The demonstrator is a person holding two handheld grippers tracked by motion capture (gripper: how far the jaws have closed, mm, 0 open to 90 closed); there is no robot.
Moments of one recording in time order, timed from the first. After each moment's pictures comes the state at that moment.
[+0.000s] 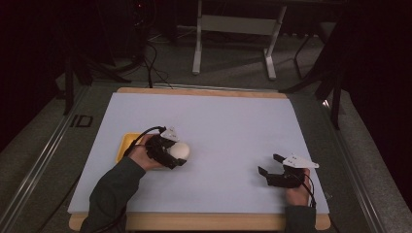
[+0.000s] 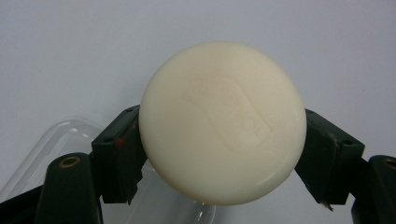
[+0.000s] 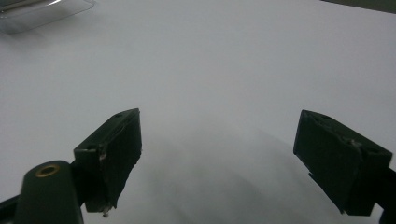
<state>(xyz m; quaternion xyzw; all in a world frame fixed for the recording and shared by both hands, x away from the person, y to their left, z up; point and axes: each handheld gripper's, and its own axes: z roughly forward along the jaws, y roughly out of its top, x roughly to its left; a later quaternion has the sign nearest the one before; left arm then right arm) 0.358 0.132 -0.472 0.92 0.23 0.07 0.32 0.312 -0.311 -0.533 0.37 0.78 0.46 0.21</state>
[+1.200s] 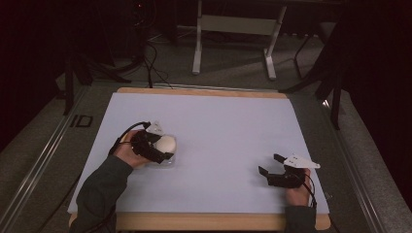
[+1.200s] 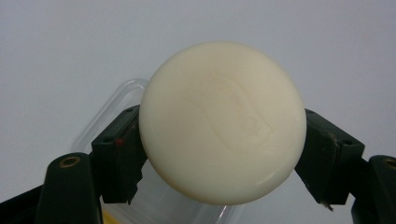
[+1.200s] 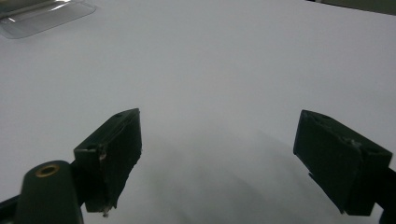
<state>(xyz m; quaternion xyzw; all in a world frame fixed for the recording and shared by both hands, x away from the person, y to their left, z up) 0.360 0.170 -0.462 0.90 0.28 0.10 0.31 0.311 -0.313 -0.533 0.37 0.78 0.47 0.21</state>
